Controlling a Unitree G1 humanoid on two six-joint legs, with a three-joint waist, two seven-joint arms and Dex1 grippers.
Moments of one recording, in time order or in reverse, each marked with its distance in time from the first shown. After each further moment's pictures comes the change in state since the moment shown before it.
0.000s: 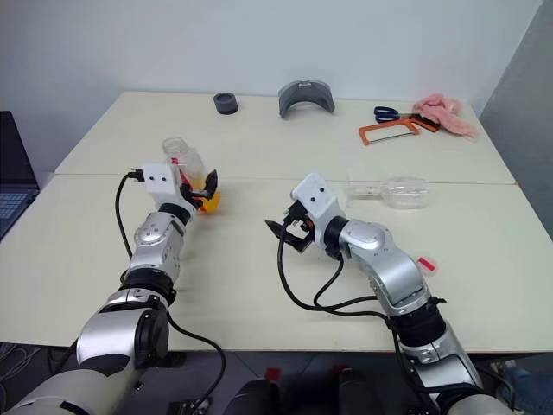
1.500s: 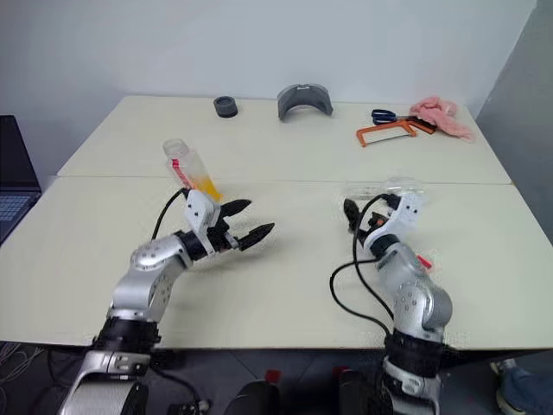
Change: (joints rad) left arm 0.341 0.088 -0.257 -0.839 -0.135 0.471 -0.615; right arm 0.132 0.395 -0.700 0.042 0.322 0.124 -0.506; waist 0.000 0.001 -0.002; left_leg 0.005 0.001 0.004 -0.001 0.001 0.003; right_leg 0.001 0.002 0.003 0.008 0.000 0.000
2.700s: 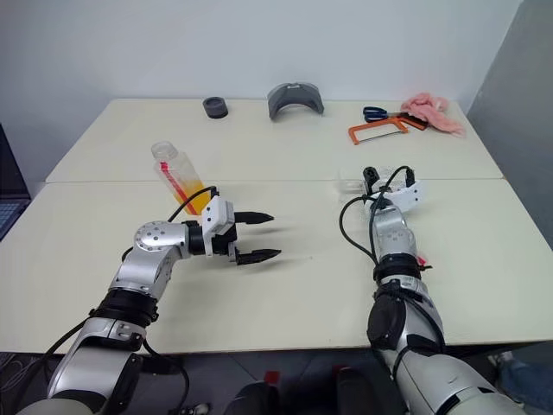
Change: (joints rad) left arm -0.121 0.057 -0.099 0.260 0.055 -0.205 -0.321; right arm -0.521 -0.149 -0.283 1.099 0.278 -0.615 0.017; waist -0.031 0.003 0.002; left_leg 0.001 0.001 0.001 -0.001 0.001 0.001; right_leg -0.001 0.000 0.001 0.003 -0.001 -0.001
